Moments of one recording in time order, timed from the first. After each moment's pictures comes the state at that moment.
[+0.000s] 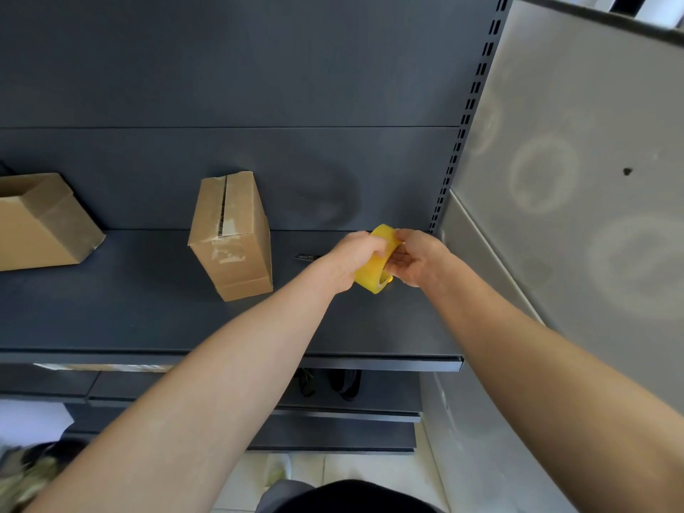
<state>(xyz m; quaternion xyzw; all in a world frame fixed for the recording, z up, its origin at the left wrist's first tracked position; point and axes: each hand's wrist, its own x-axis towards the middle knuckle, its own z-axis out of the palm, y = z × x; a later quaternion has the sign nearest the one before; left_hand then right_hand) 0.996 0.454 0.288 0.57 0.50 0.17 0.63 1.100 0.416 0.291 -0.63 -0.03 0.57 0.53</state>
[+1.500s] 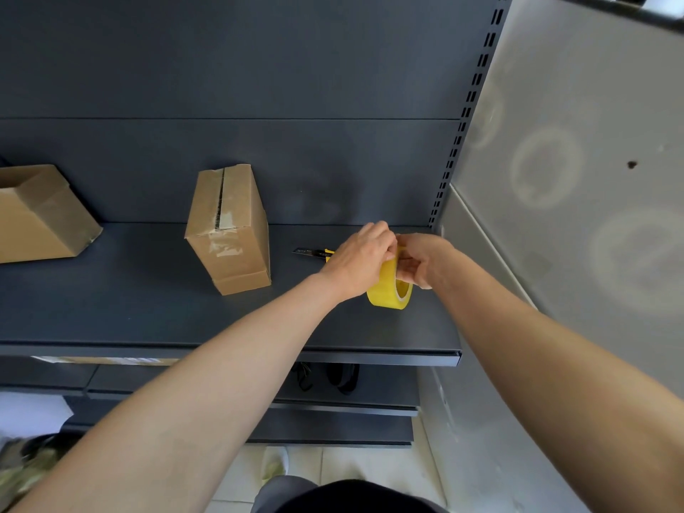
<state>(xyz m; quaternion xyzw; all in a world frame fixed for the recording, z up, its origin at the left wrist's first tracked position) 0.987 0.440 0.274 0.93 0.27 0.18 0.15 1.106 0.408 0.288 -0.71 -0.08 0.55 0.44</state>
